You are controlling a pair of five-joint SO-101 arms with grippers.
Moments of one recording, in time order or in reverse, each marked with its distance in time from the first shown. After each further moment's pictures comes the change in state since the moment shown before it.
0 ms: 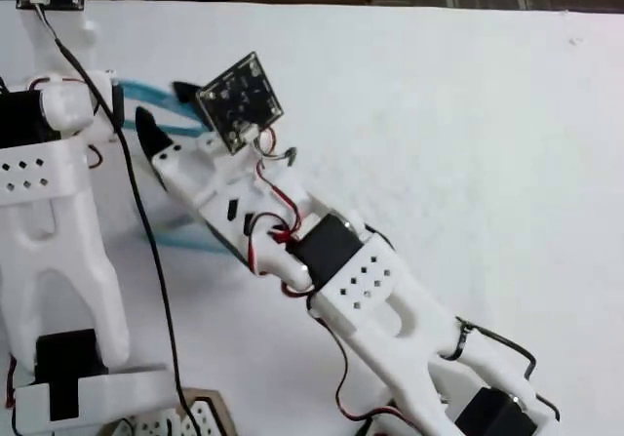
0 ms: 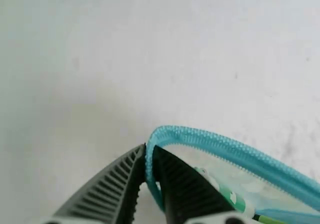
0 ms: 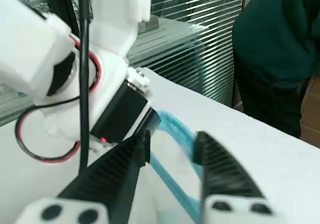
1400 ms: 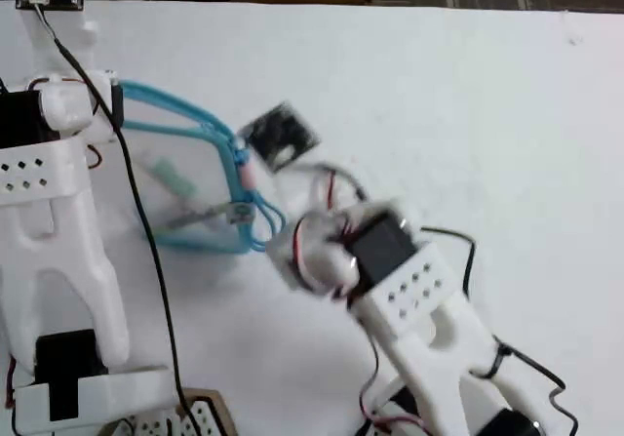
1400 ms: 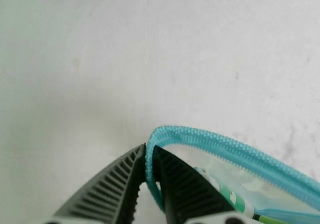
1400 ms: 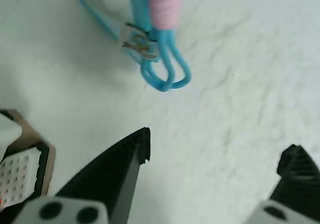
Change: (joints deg) left arm 0.0 0.0 0.0 0.0 0.0; right arm 5.9 -8.9 1.9 62.1 4.8
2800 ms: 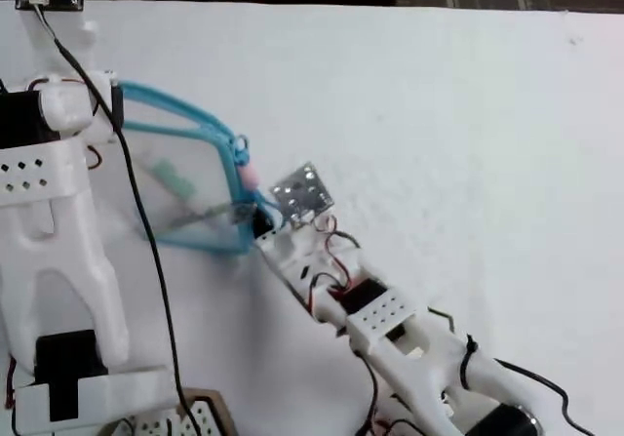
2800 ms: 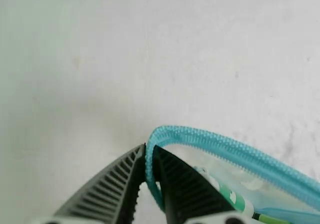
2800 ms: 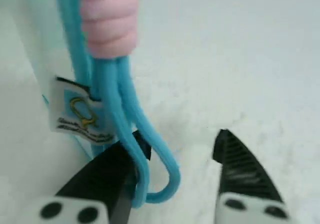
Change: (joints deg) left arm 0.0 0.0 0.0 0.3 0.0; right arm 6.1 3.9 52.0 -89.5 0.0
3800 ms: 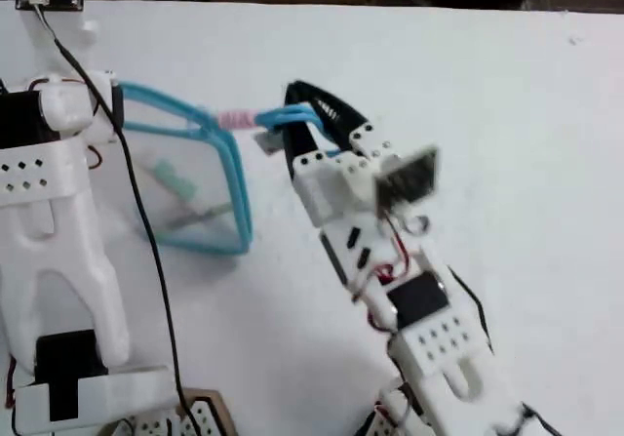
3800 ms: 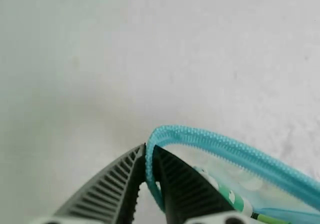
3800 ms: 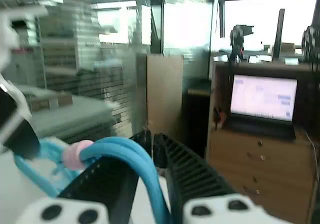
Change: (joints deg) left arm 1.1 0.0 0.0 0.0 -0.1; right arm 7.2 -27.8 -17.0 0.9 0.0
